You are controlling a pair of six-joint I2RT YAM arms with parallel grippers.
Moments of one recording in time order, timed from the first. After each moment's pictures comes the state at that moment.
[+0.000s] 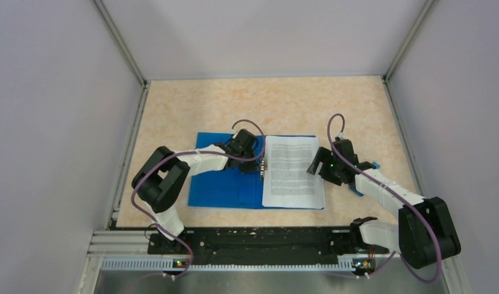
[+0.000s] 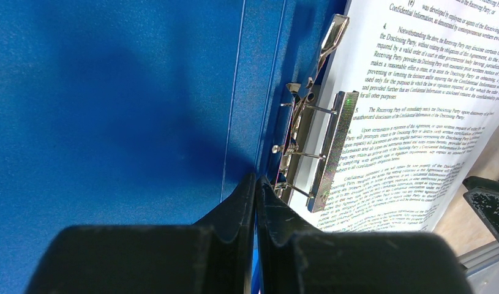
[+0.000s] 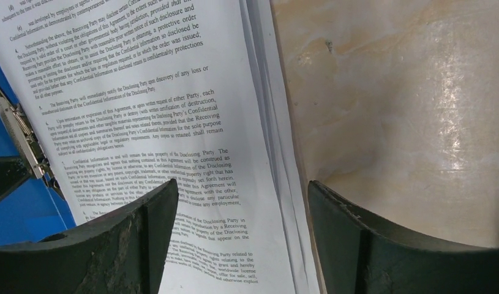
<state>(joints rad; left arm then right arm) -0.70 1.74 0.96 -0.21 0.01 -0.94 0.30 1.17 0.51 -0.27 -0.03 0.66</state>
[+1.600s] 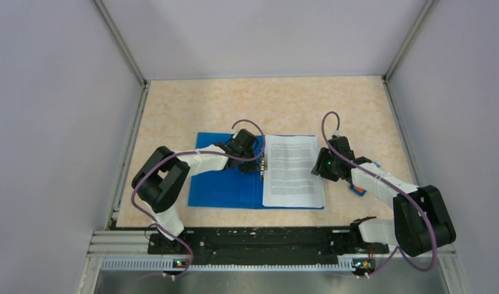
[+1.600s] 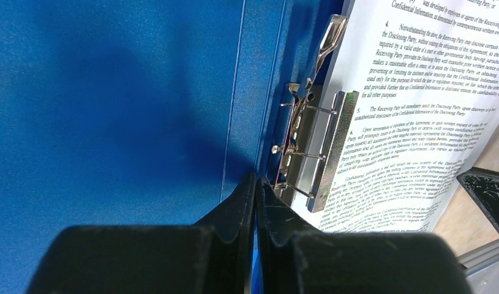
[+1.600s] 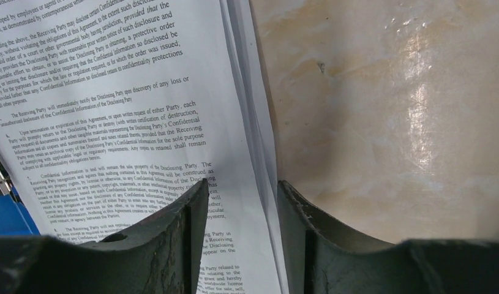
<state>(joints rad) -0.70 1.74 0.96 -0.21 0.01 -0.95 0.31 1.26 0.56 -0.28 0.01 0.62</state>
